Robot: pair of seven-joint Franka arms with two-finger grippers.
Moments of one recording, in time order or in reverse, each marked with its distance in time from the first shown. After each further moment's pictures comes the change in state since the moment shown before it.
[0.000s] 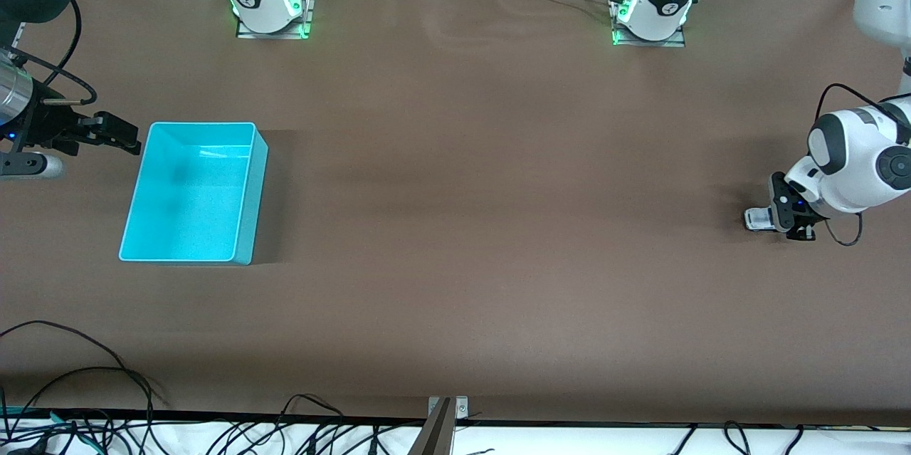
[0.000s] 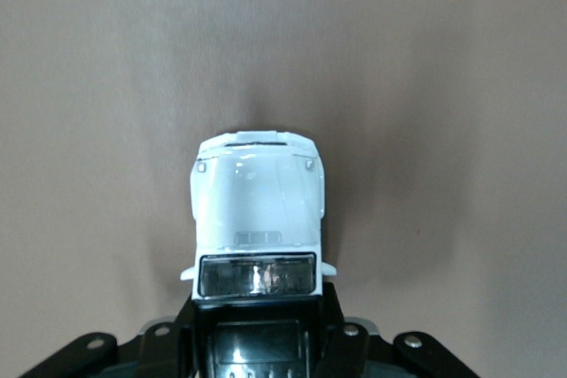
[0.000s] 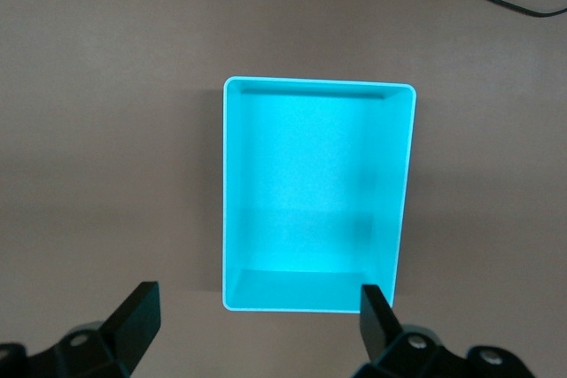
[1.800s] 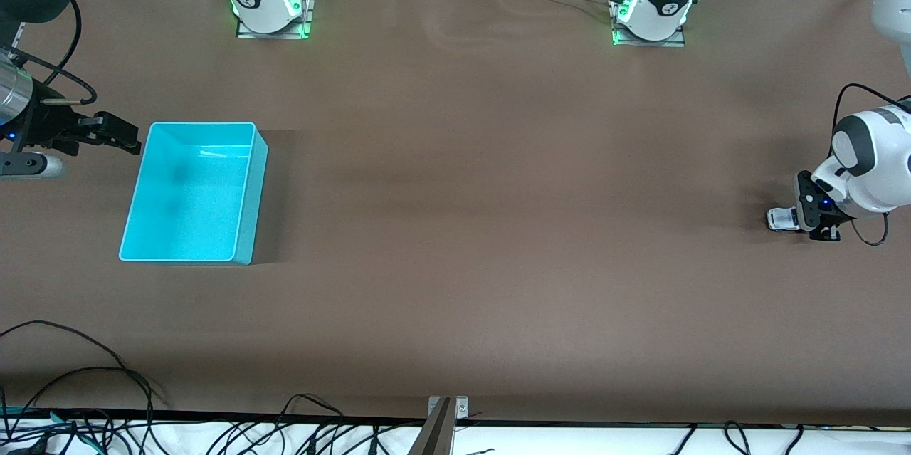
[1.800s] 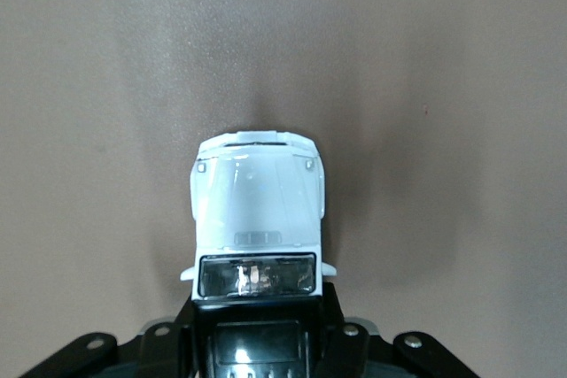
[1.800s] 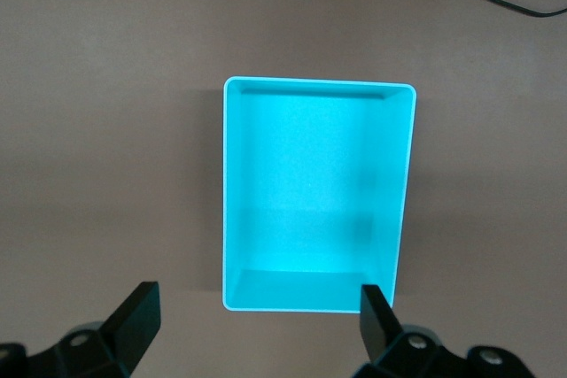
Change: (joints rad) left arm 0.068 0.038 -0.001 0.064 0.000 -0.001 0.106; right arm 0.000 0.000 0.000 0.000 0.000 0.000 0.000
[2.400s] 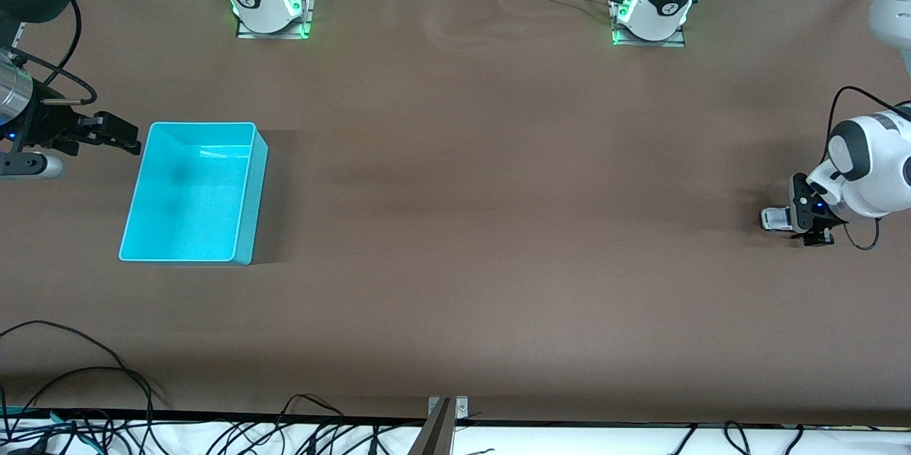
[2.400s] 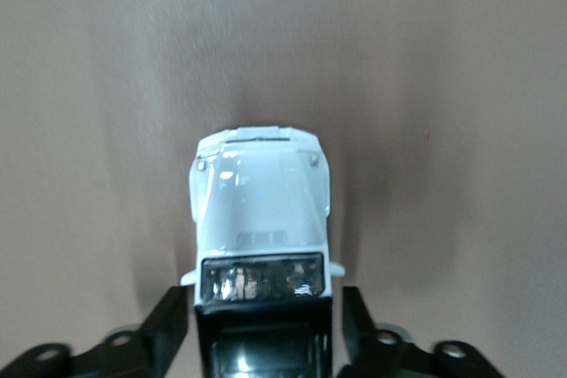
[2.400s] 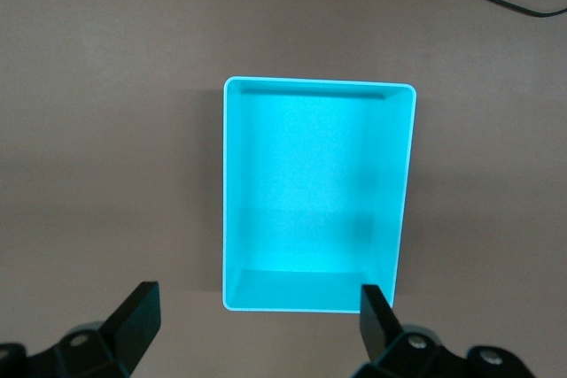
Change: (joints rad) left arm 0.001 0.019 -0.039 0.050 0.000 -0.084 0.016; right arm 0.000 0.000 0.000 0.000 0.000 0.000 0.000
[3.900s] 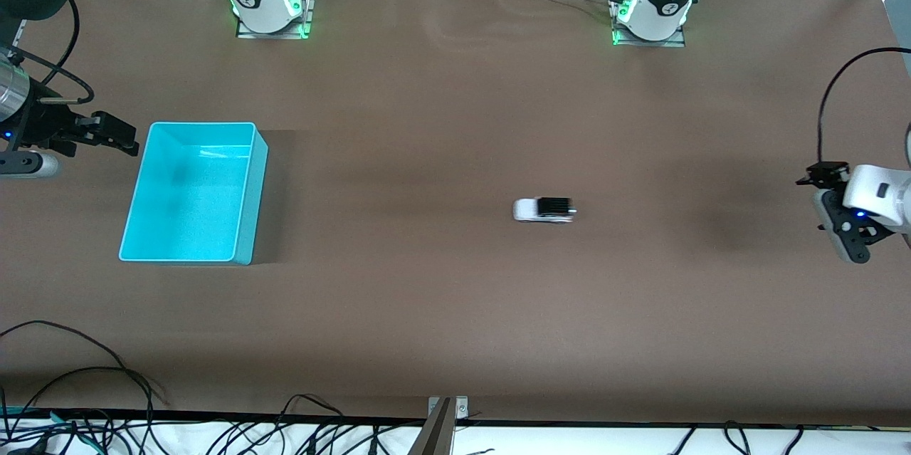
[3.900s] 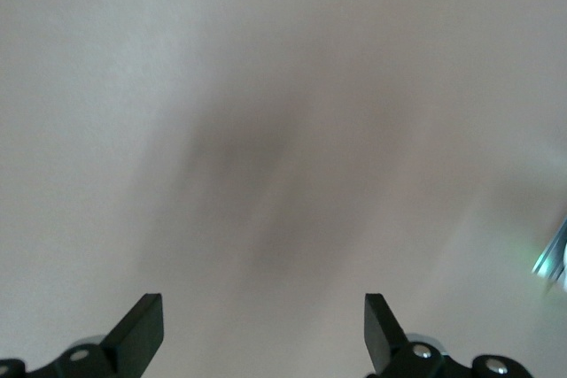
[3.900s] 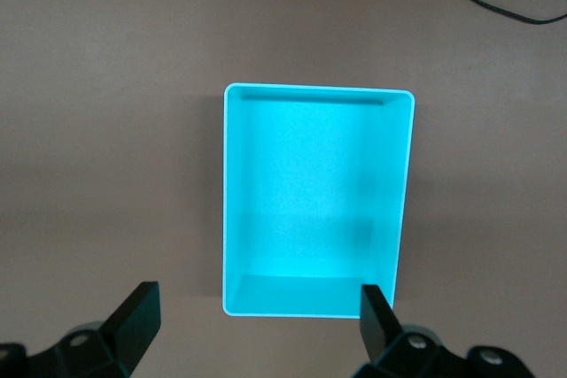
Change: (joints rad) left arm -0.175 -0.122 -0.117 0.450 -0.112 -0.853 -0.698; right arm 0.000 -0.007 0.000 0.000 0.000 0.013 0.000
